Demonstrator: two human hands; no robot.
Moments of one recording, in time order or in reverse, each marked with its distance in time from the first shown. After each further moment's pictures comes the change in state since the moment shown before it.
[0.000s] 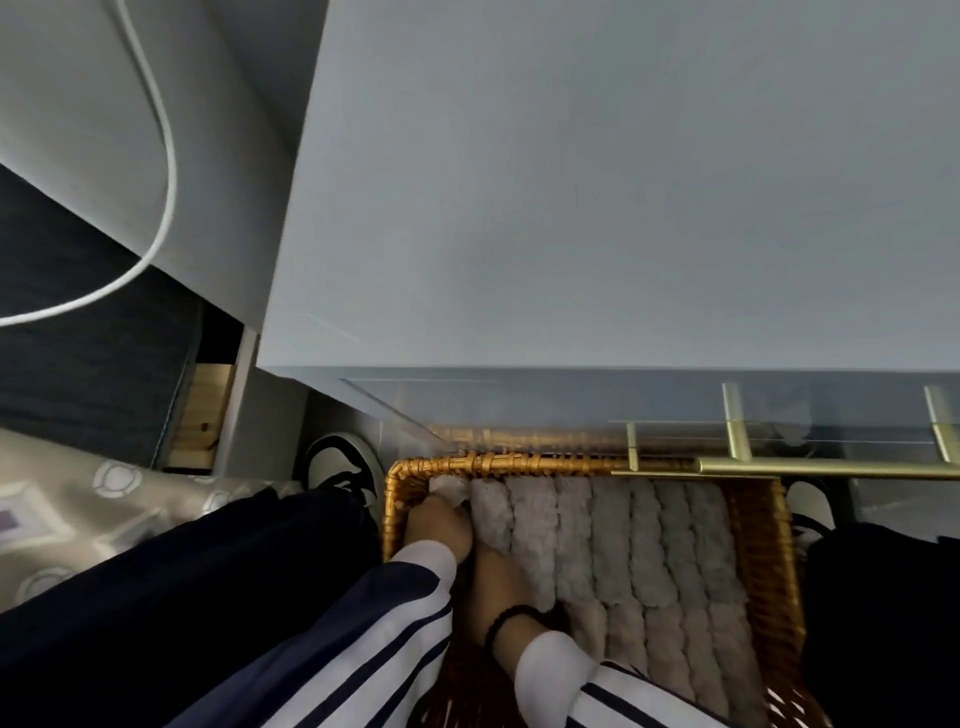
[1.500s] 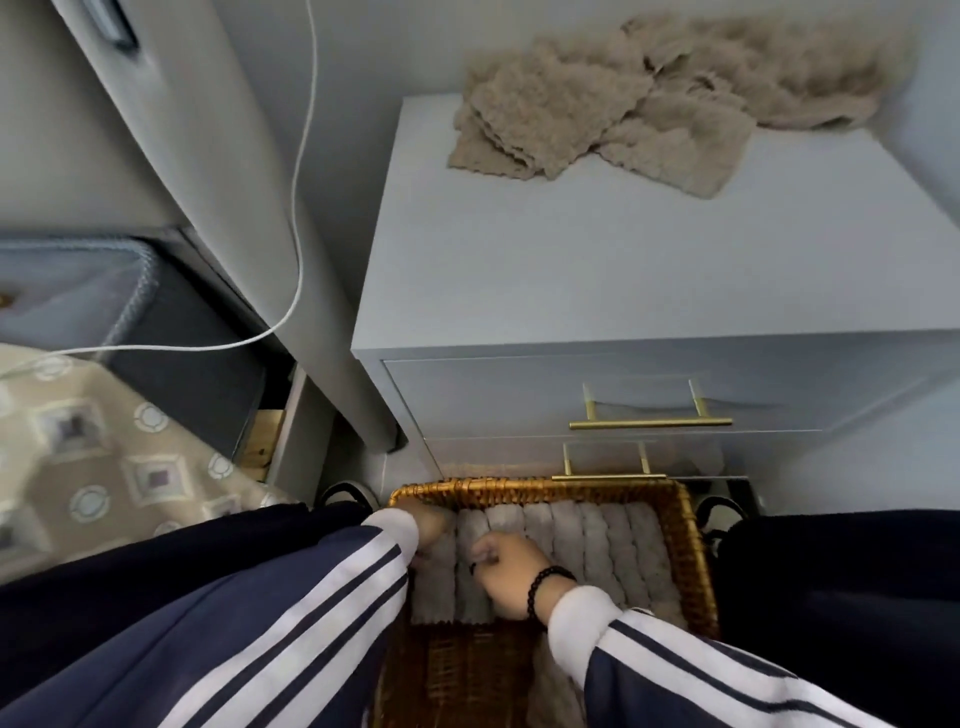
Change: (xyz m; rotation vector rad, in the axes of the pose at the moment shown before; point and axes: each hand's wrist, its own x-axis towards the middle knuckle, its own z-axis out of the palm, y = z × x) left_hand -0.118 0.012 -0.081 -0.126 -0.115 0.110; right_hand -0.067 0.013 -0.069 0.077 0.040 -0.193
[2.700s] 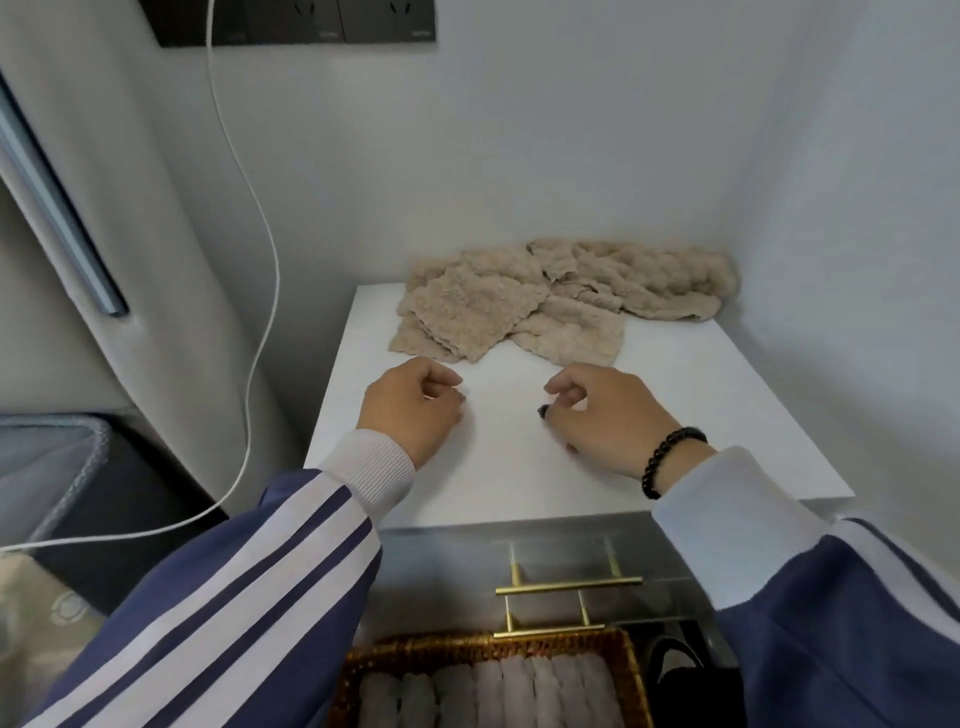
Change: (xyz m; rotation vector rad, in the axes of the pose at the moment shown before) left_hand -0.138 0.190 -0.117 -0.434 0.533 0.812; right_hand -0.140 -0.143 -0.287 -0.162 0.651 -0.304
